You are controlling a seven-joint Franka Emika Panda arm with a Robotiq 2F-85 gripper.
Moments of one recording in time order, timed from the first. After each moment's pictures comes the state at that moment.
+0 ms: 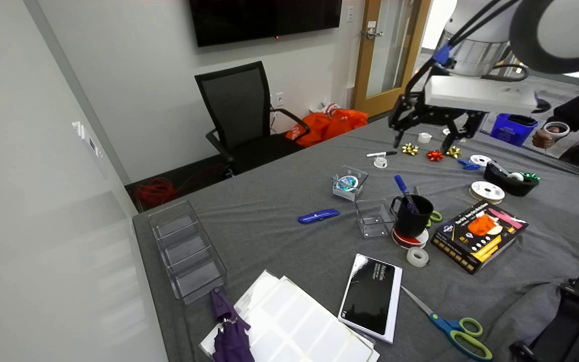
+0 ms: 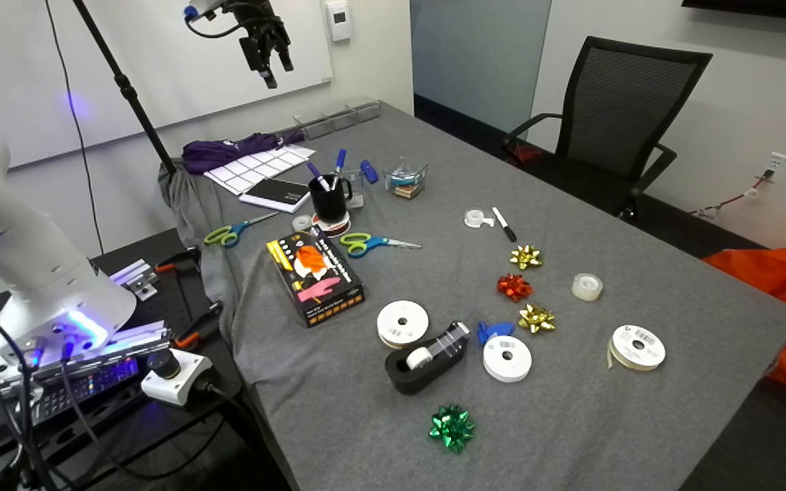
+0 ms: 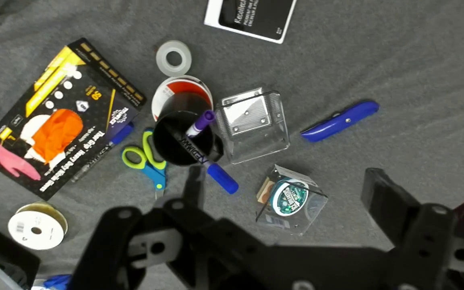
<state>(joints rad) -0.04 -0.12 0.32 -2.16 -0.05 2.20 1.09</state>
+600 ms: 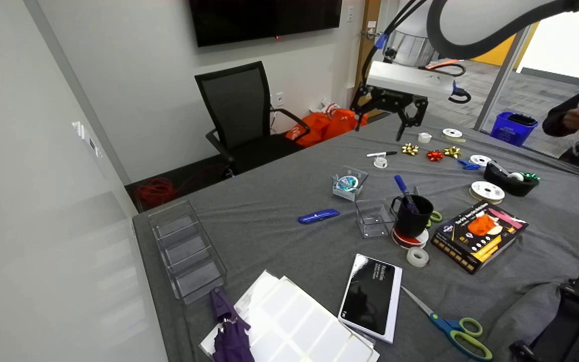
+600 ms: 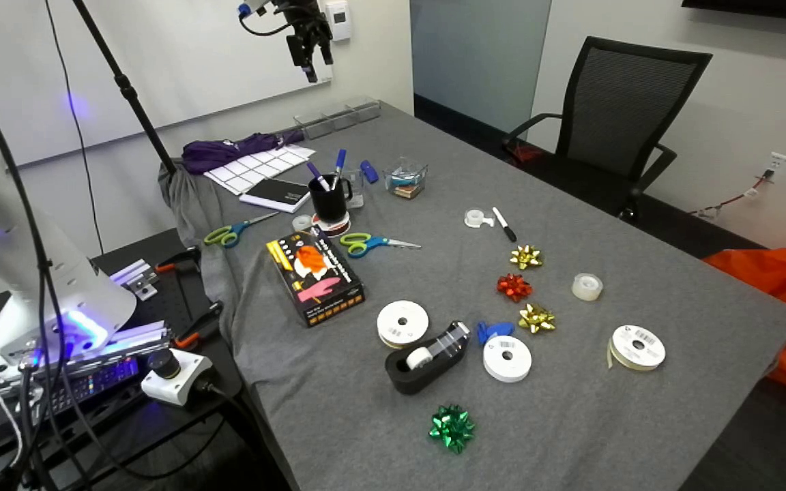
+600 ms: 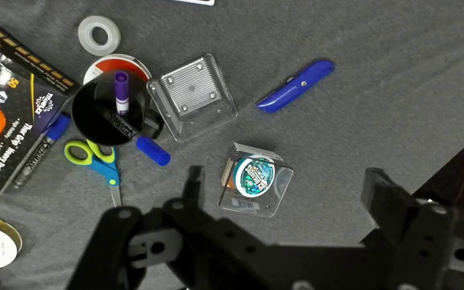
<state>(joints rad) 0.06 0.17 0.18 -1.85 -0.07 2.19 1.16</state>
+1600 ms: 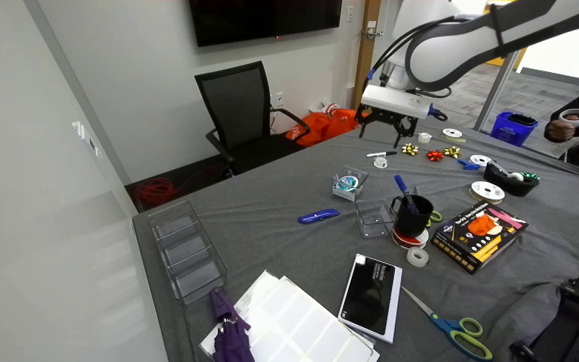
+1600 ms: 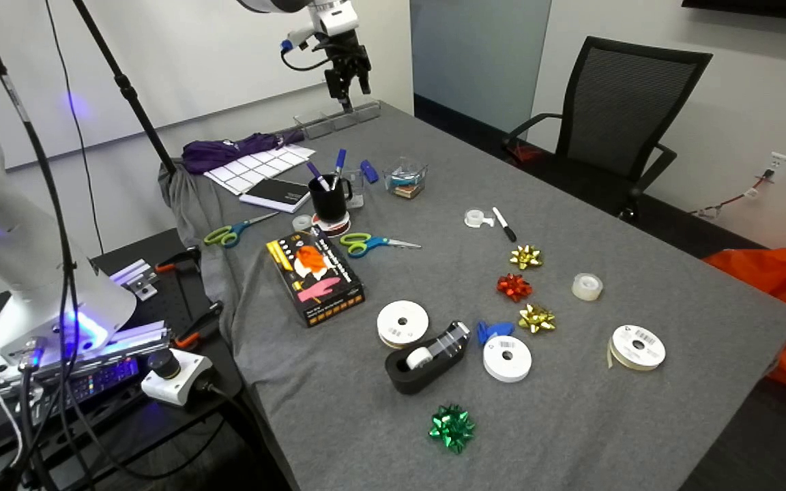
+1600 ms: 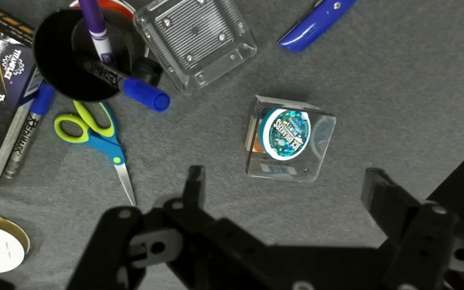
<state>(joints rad) 0.09 0.33 0.02 -1.79 -0.08 2.29 1.19</state>
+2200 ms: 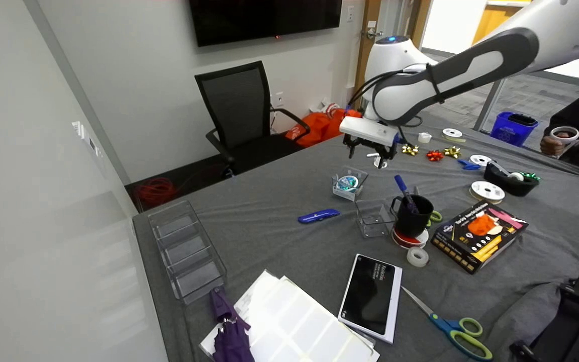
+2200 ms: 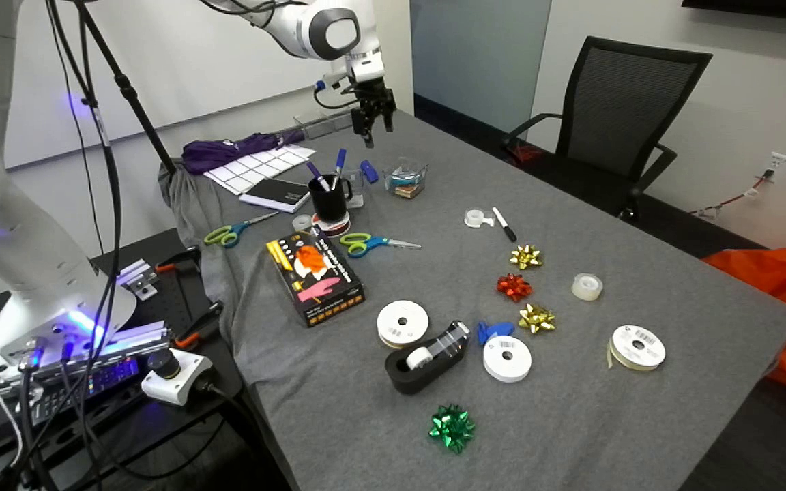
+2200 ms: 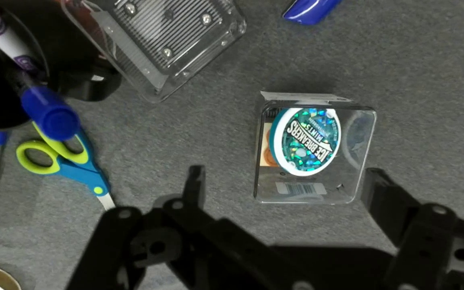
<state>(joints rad) 0.13 0.62 -0.04 -1.58 -0.08 2.29 1.30</state>
